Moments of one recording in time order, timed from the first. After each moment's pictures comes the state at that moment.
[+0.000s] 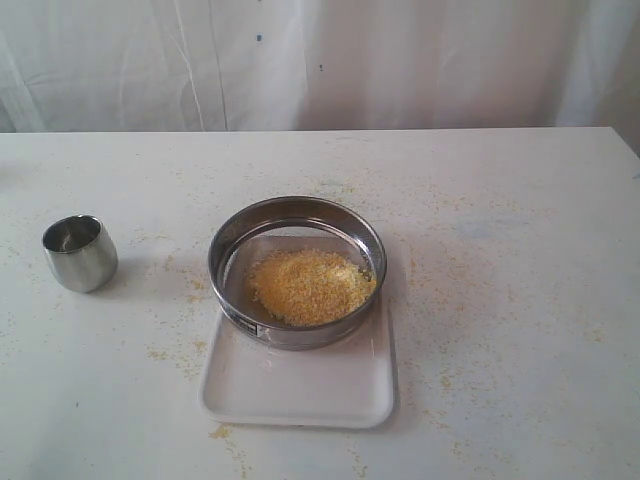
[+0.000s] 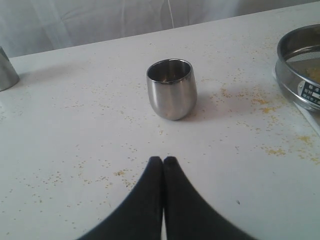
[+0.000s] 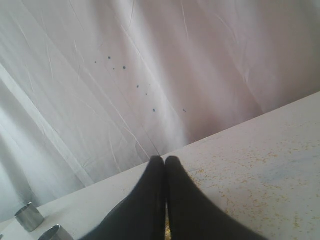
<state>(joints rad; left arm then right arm) 0.06 0.00 0.02 -0.07 0.31 0.18 0.28 0.01 0.00 0.13 -0.06 0.38</state>
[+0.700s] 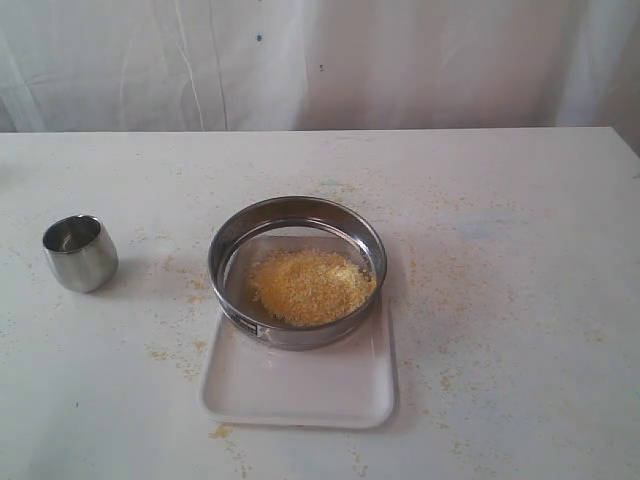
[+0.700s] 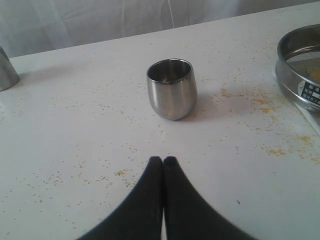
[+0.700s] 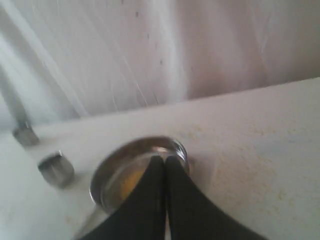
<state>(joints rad) 0.06 0.00 0.02 -0.07 0.31 0.18 0.34 0.15 -0.37 0.14 0.43 0.18</state>
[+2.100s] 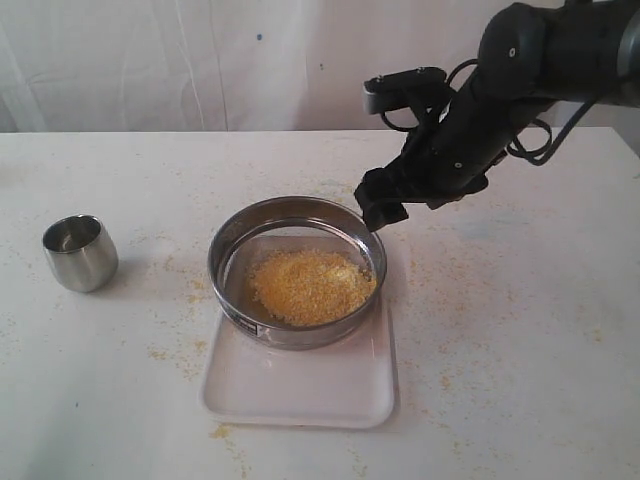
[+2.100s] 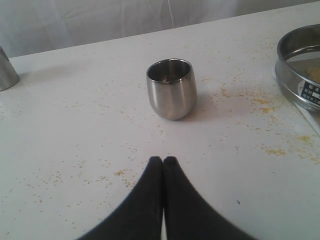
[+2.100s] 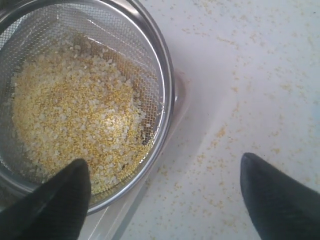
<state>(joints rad) 0.06 0.00 0.02 -0.07 0.31 0.18 0.37 1.81 -1.37 0.20 0.75 -0.26</state>
